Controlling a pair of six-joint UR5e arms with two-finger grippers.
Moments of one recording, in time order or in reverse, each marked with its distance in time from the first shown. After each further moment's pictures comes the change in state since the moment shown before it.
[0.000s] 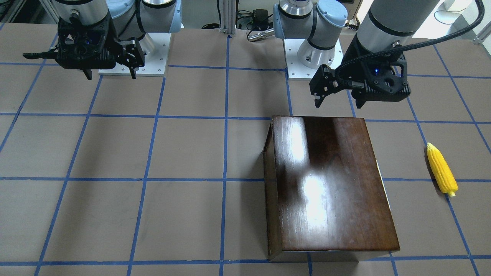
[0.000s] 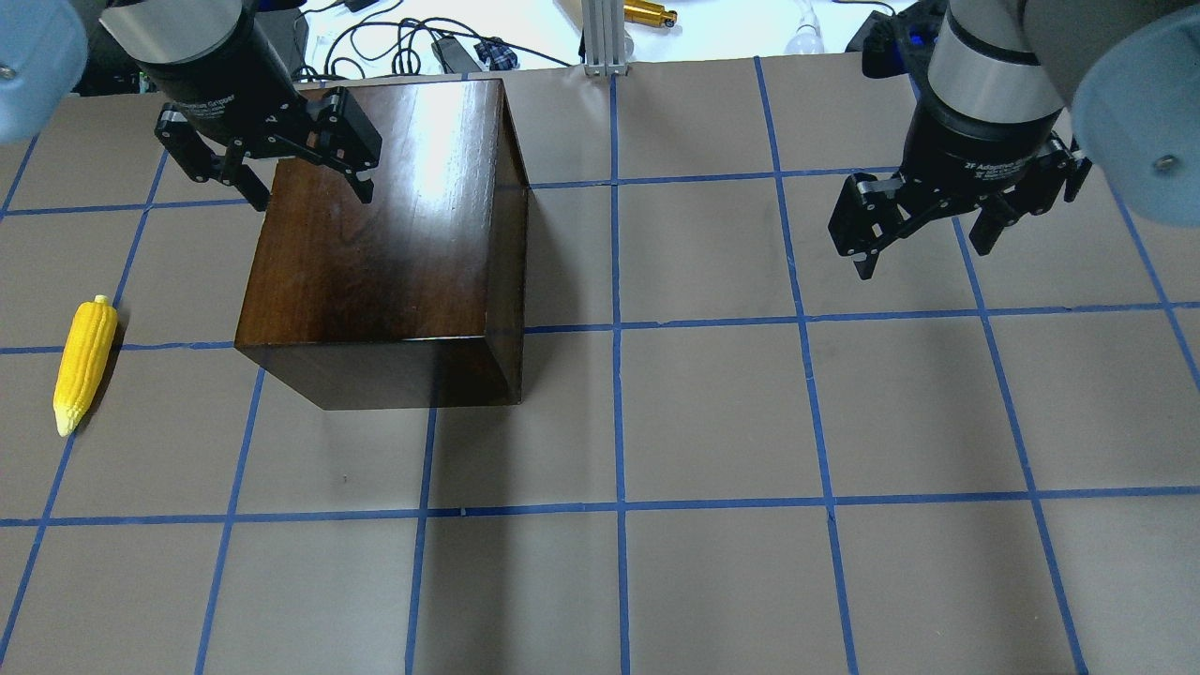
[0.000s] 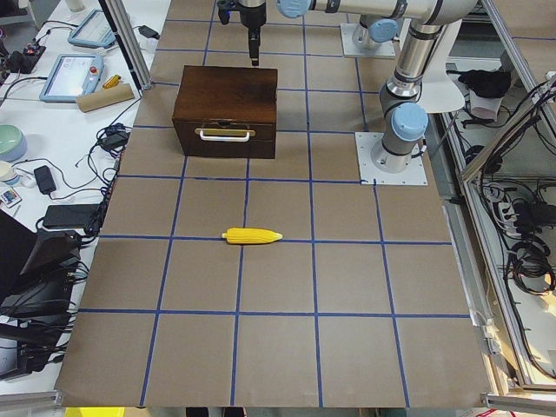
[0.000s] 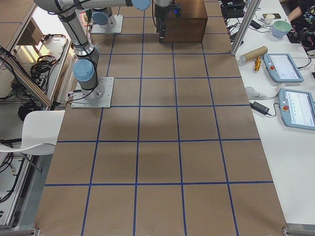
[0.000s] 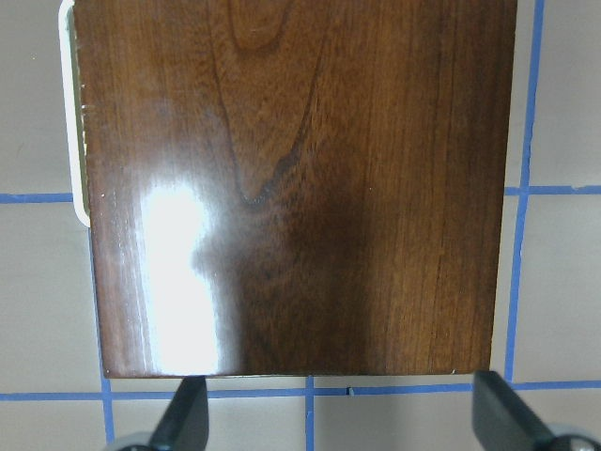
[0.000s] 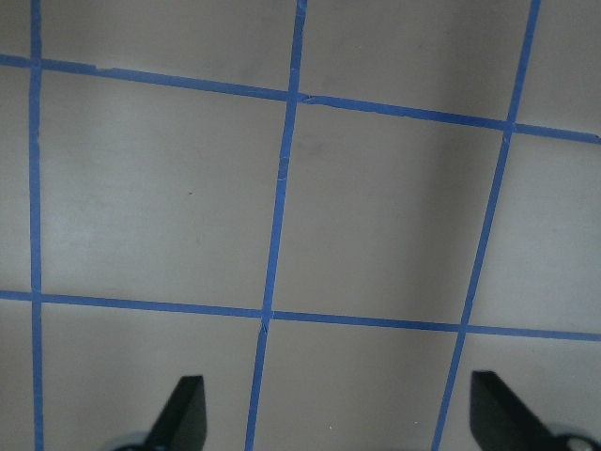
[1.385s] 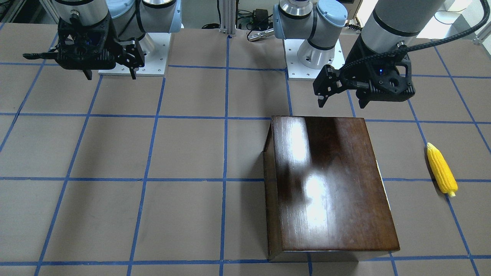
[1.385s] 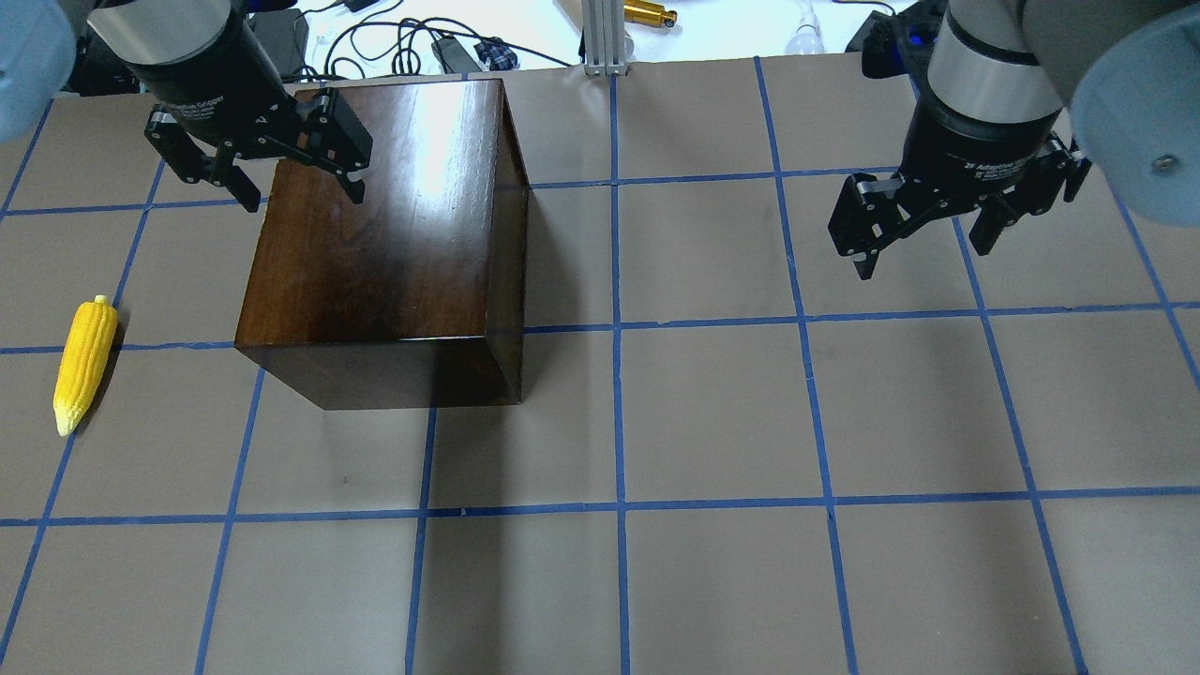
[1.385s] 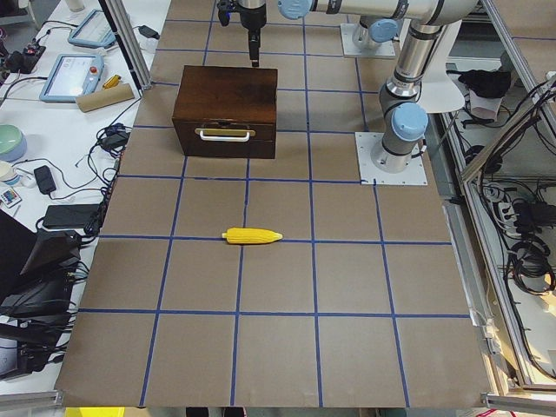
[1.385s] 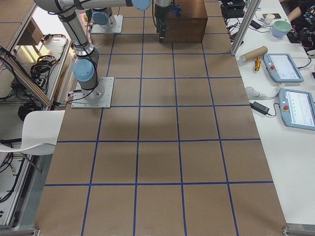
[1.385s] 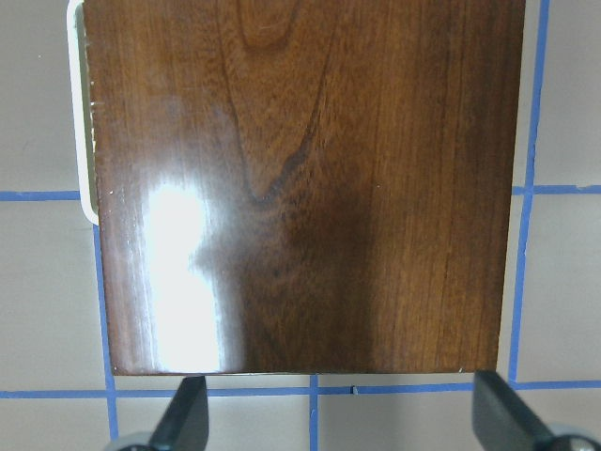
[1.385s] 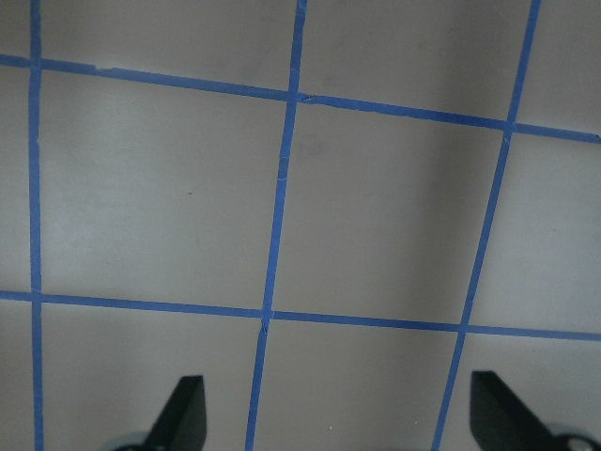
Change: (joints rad) left arm 0.026 0.002 -0.004 -0.001 0.001 0.013; right arm 0.000 0.001 0.000 0.000 0.000 0.000
